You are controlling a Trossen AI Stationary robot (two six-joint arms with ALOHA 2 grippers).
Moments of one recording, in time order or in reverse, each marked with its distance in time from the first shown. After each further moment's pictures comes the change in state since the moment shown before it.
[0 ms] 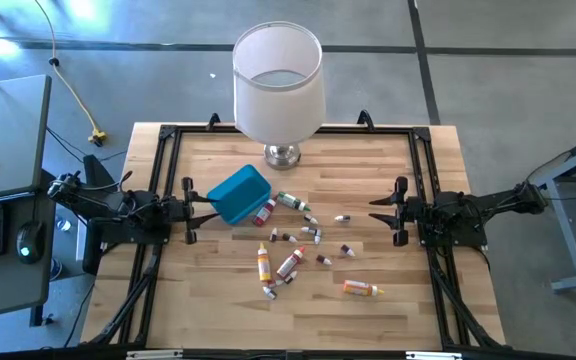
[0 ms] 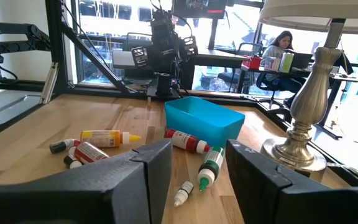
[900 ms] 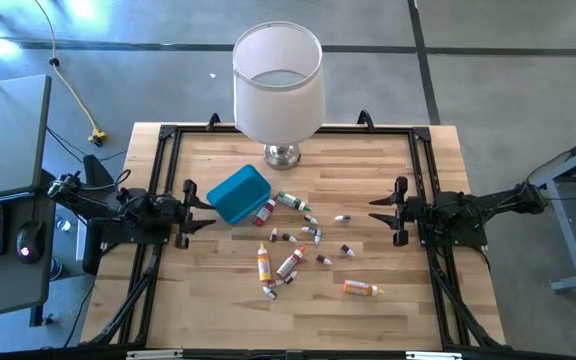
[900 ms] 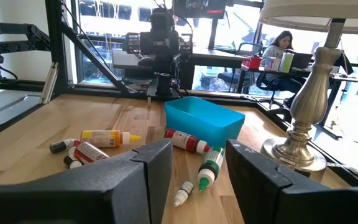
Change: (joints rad) left arm 0.000 0.000 0.000 0.118 0.197 -0.170; right arm 0.000 0.000 0.000 0.000 0.000 0.000
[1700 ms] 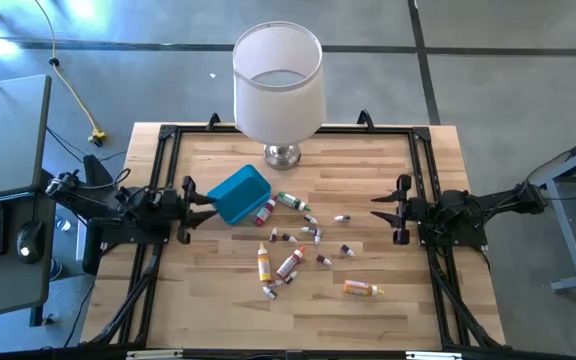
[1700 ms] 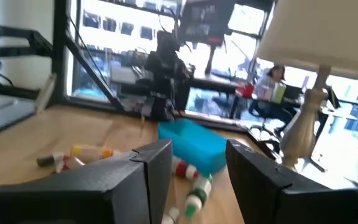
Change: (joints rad) left arm 0.000 0.057 0.045 0.010 -0.162 -0.190; right arm 0.000 0.000 0.000 0.107 -0.018 -0.129
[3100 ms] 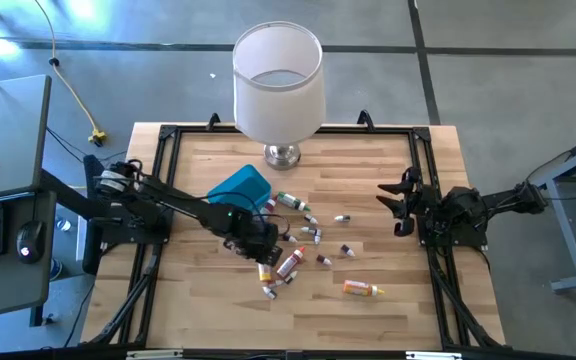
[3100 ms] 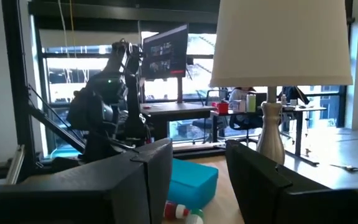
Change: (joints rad) left arm 0.095 1.584 0.979 -0.687 0.557 -1.314; right arm 0.000 0.000 0.000 0.167 0.148 0.148
